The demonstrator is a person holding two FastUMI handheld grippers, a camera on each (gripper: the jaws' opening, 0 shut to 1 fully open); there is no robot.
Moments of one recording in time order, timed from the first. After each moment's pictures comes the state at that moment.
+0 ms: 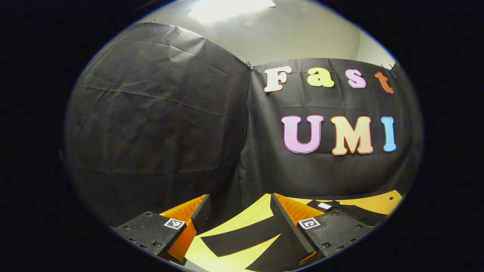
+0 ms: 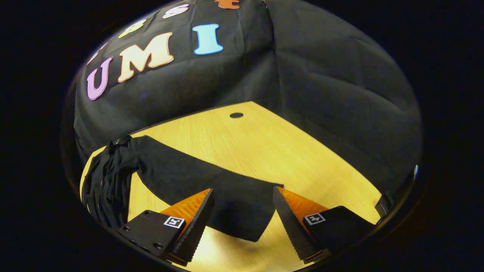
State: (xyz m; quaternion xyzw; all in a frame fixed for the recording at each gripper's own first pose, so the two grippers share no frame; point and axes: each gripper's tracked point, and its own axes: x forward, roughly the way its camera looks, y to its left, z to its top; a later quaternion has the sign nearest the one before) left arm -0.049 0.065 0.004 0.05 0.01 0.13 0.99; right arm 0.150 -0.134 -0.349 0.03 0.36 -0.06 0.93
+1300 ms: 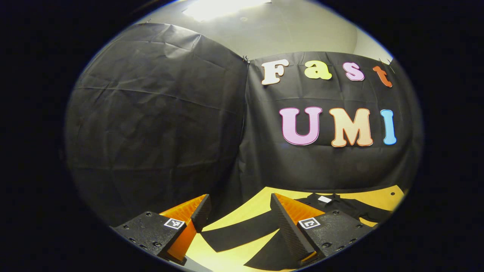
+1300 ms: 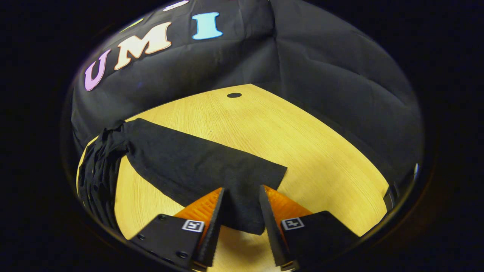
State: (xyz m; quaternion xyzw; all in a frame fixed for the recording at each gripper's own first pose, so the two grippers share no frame) left arm -0.052 0.056 -0.015 0.06 0.04 0.13 0.99; right arm 0.141 -0.139 -0.379 0.02 0.40 -0.07 0.91
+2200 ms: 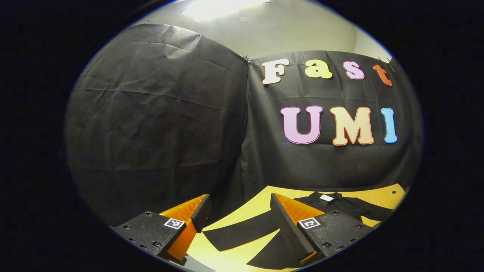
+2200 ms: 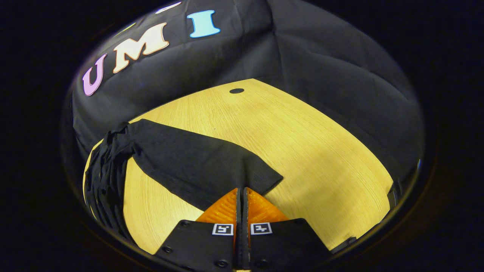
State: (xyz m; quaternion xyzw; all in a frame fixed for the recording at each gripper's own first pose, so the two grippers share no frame) left arm -0.059 0.058 -0.015 0.06 0.04 0.13 0.99; right arm 0.134 -0.131 -0.378 0.04 0.42 -0.05 0.90
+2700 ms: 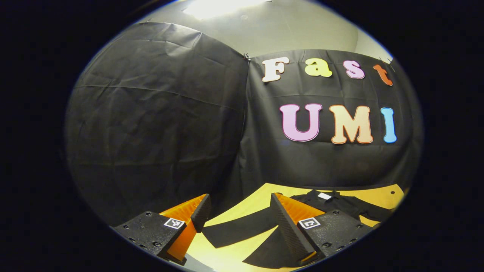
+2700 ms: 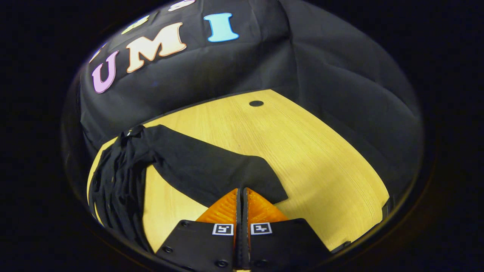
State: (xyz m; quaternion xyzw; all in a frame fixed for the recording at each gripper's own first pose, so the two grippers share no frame) left arm -0.060 0.052 -0.028 0.06 0.05 0.13 0.99; right arm 0.159 -0.083 -0.330 0.03 0.39 -0.01 0.92
